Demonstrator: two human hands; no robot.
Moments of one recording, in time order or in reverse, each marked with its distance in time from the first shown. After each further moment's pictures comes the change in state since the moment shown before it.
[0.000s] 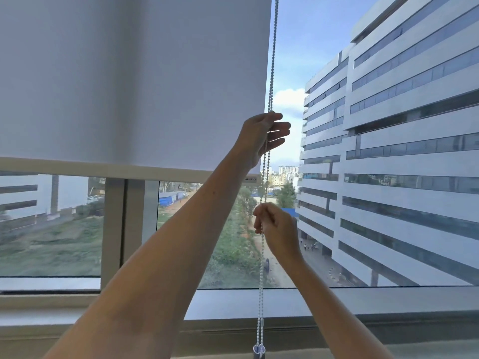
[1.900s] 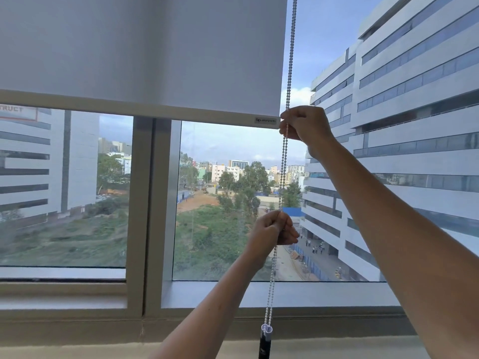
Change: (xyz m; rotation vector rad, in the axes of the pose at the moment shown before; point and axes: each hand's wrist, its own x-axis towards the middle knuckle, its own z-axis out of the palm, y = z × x) left_hand -0.142 -0.125 -0.037 0.132 -0.067 -0.157; right_hand 0.146 -0.116 -0.047 0.165 0.025 0.121
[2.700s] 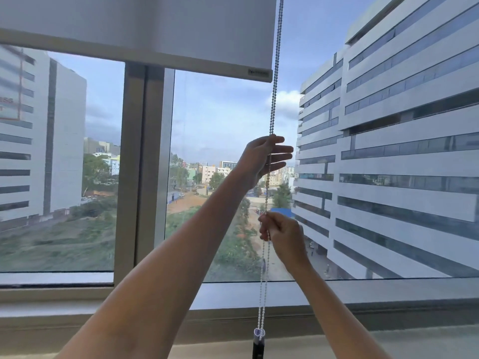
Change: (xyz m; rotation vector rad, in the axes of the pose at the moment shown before) left_hand 0.074 0.132 -0.002 -0.117 -0.052 0.077; right_hand -0.167 0.117 0.024 -0.085 -0.025 0.053
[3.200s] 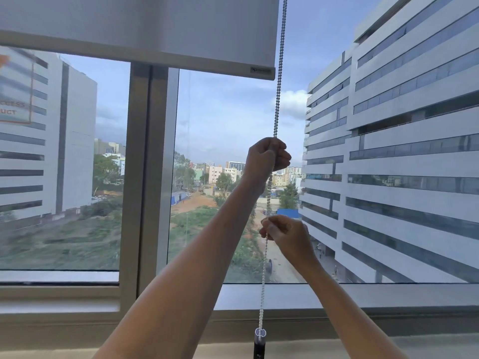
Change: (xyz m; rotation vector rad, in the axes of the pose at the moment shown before) left_hand 0.000 -0.012 0.016 0.075 0.184 0.191; right_hand 0.005 0.000 -0.015 -0.030 -0.081 -0.040
